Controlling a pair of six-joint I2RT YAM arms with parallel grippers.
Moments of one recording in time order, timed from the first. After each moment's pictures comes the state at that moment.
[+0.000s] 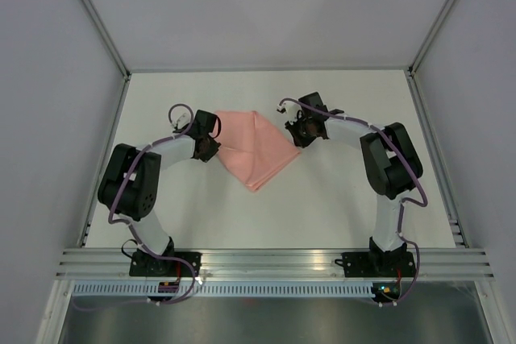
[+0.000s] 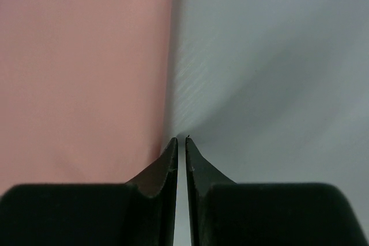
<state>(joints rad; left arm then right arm) -0.33 1.73 0.96 -0.28 -0.29 -1.05 0.41 2.00 1.33 -0.31 -0.20 -0.31</state>
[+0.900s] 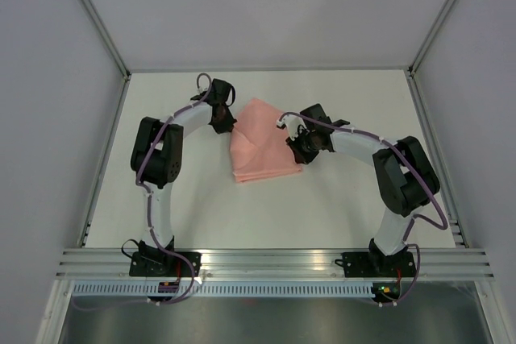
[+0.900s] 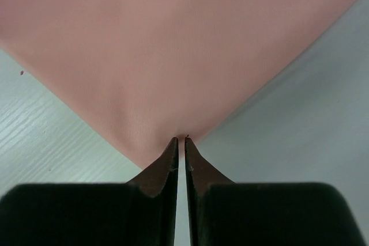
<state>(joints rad) -0.33 2.12 1.53 -0.47 -0.12 -0.75 0.46 1.81 1.14 -0.39 -0.29 -0.33</state>
